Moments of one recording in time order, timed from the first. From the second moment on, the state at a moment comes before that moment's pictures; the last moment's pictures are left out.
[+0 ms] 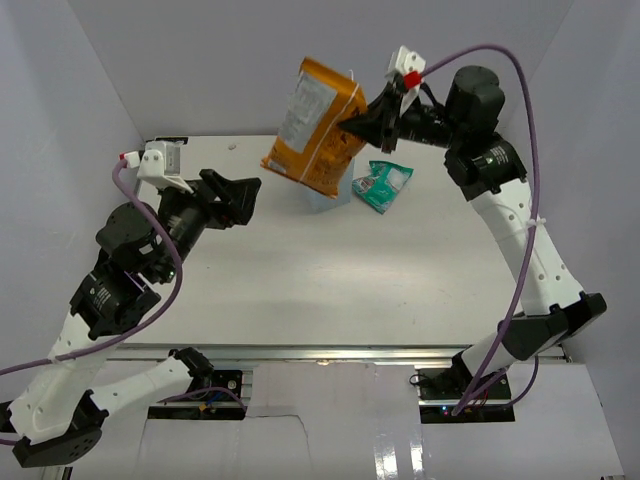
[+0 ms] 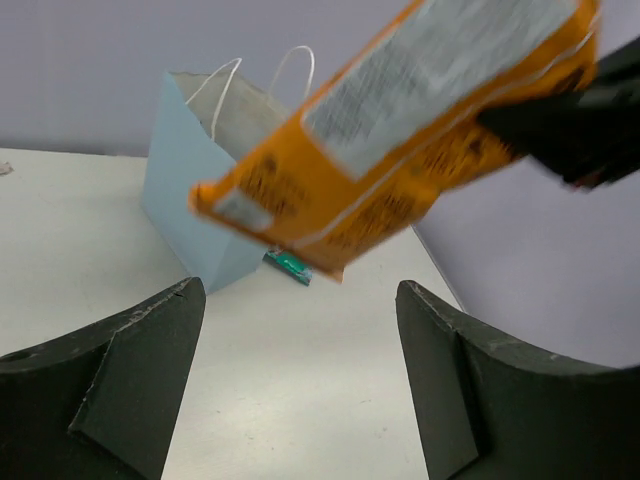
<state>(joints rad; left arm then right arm) -0.75 0.86 1.40 -0.48 -0.35 -0.40 0.46 1.48 1.83 -0.32 -0.87 -0.23</state>
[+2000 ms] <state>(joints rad) -0.75 0.59 0.98 -0.61 -0.42 -0.66 0.53 2.07 1.90 0.03 -0.15 -0.51</state>
